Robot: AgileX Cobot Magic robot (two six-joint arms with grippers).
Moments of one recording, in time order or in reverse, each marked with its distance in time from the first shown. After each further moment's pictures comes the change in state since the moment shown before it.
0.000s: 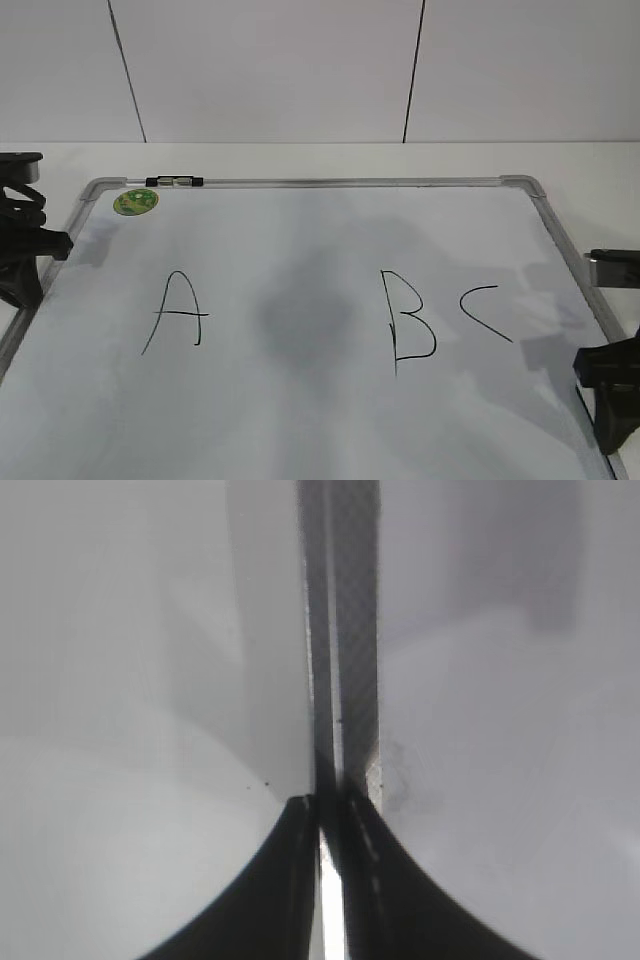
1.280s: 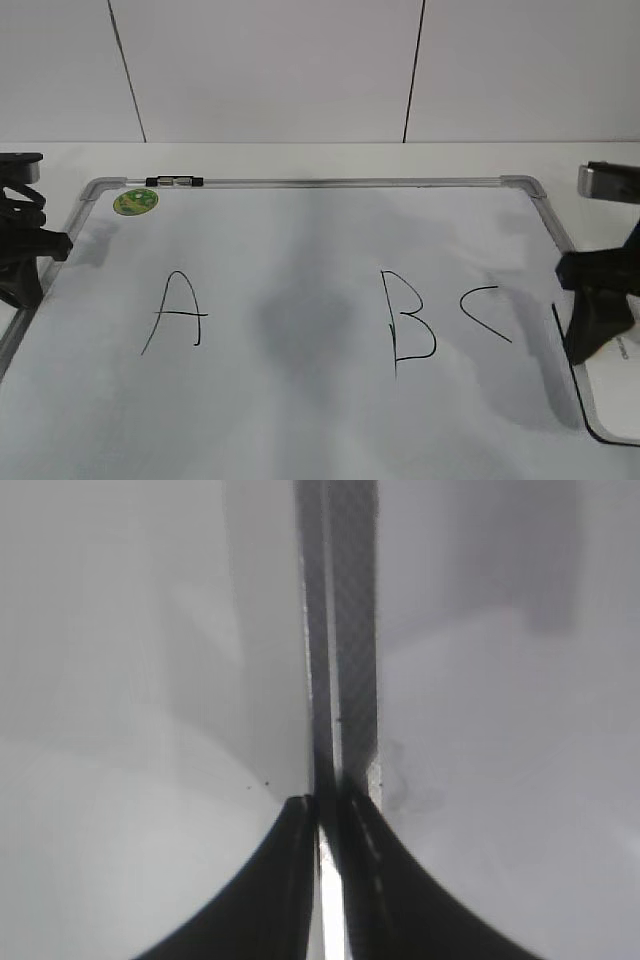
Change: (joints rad) left arm 0.000 0.000 0.000 0.000 0.002 0.000; right arm 0.000 -0.039 -0.192 0.084 0.112 -0.009
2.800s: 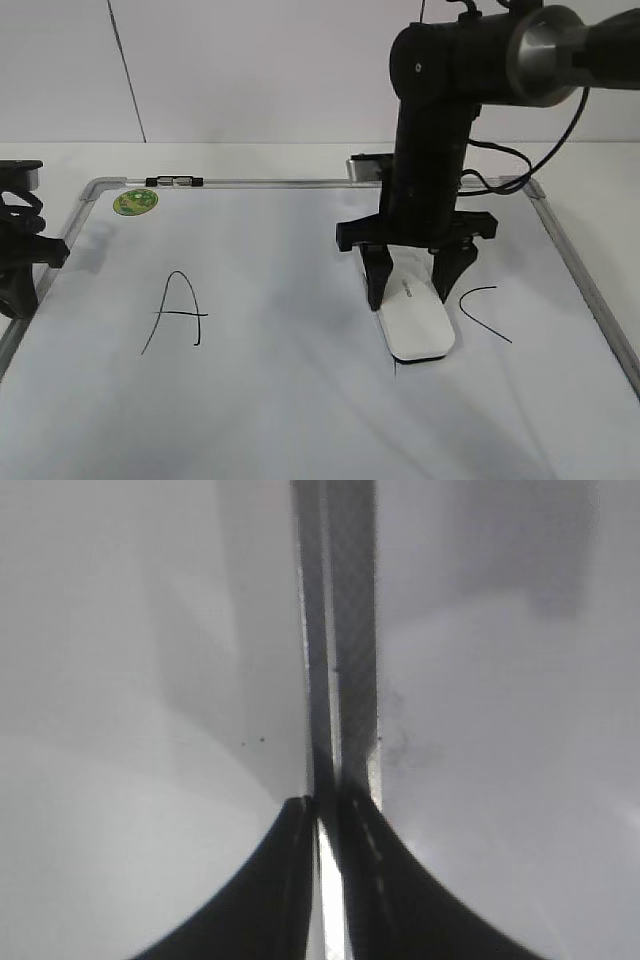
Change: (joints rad) left arm 0.000 0.000 0.000 0.000 0.054 0.000; right arm 0.288 0.639 -0.707 -0.019 0.160 0.053
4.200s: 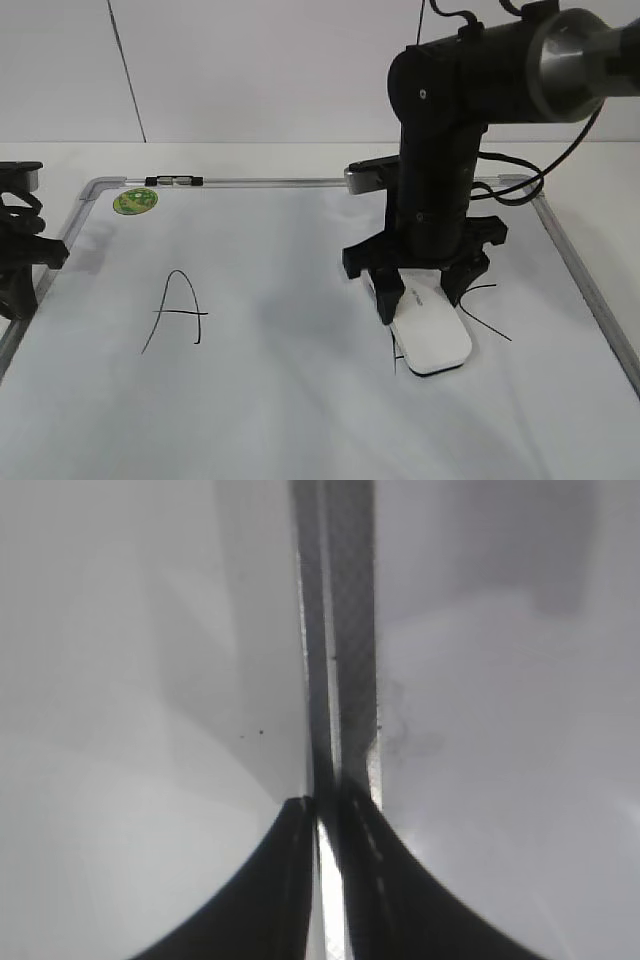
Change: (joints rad) left arm 0.000 0.000 0.000 0.000 0.004 0.000; right arm 0.061 -0.096 0.150 -0.115 -0.144 0.014
